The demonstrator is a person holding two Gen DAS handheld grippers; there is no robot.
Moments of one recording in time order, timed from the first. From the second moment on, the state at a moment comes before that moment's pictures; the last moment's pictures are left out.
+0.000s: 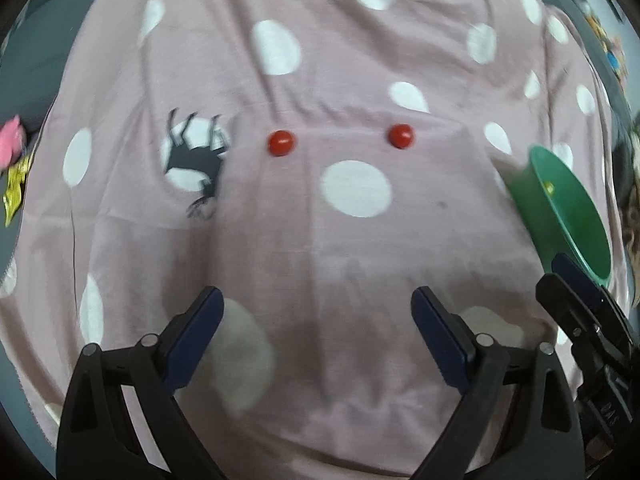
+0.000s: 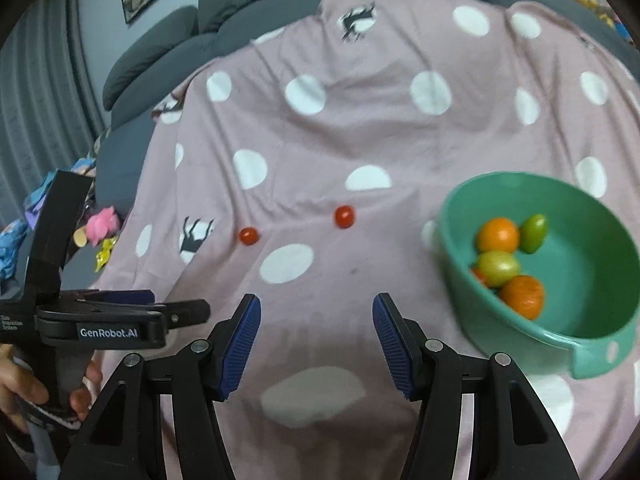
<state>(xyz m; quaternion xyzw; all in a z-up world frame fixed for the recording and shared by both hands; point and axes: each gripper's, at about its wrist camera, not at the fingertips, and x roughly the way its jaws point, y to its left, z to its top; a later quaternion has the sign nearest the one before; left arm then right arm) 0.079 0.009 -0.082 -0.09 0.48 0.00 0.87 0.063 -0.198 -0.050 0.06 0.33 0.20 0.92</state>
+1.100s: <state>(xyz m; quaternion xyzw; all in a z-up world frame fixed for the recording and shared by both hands) 0.248 0.024 -0.129 -0.06 0.49 -0.03 0.87 0.259 -0.140 -0.114 0.05 0.49 0.18 0.85</state>
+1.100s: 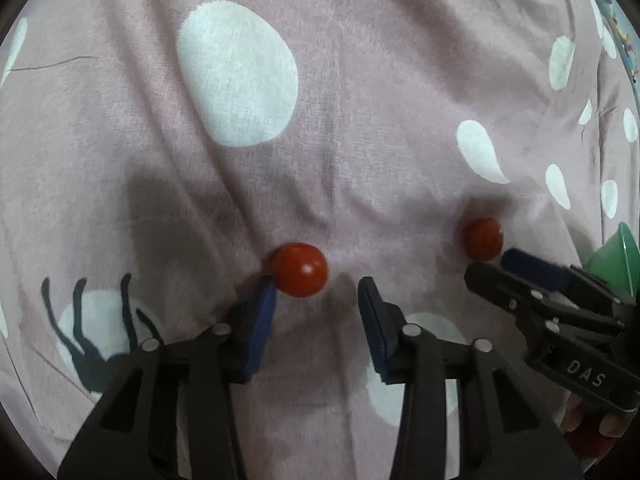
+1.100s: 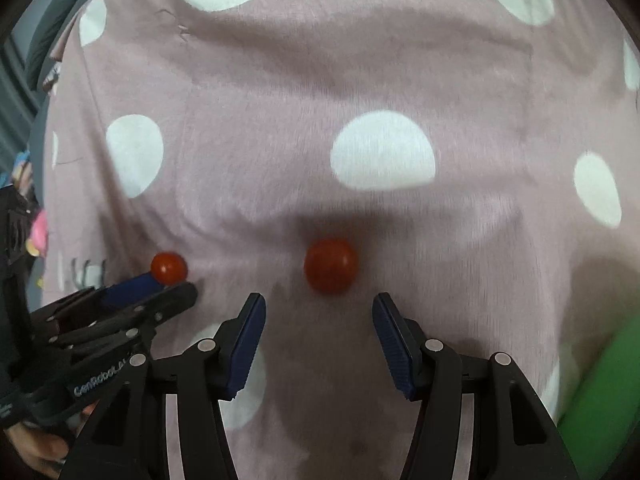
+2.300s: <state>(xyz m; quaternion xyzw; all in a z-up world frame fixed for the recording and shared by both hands) 0.144 0.012 -0.061 -0.04 0.45 -0.06 0.89 0.163 -0.167 -0.052 0.10 0.42 0.23 0.88</state>
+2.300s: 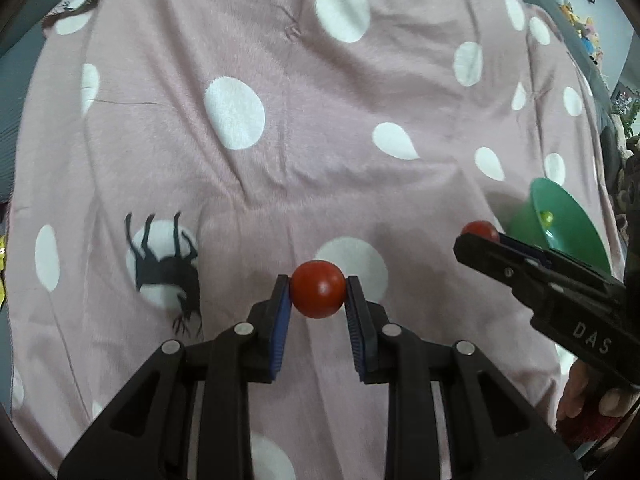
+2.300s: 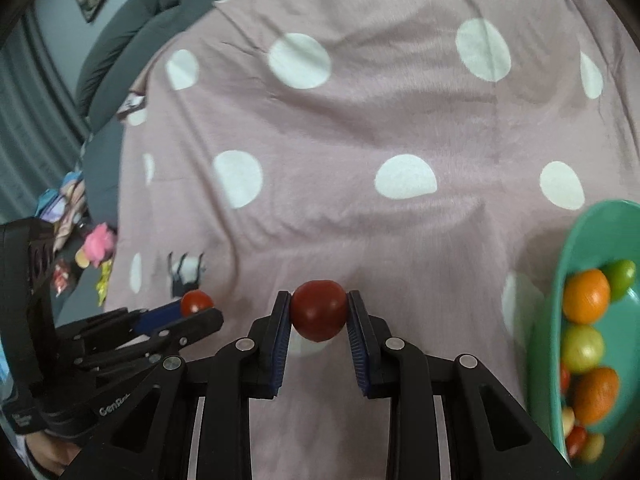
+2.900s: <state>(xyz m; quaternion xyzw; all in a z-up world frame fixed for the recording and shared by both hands) 0.069 -0.024 -0.040 -0.03 0.43 -0.10 0.90 0.073 -0.191 -0.023 0.07 0.38 0.21 0.90</state>
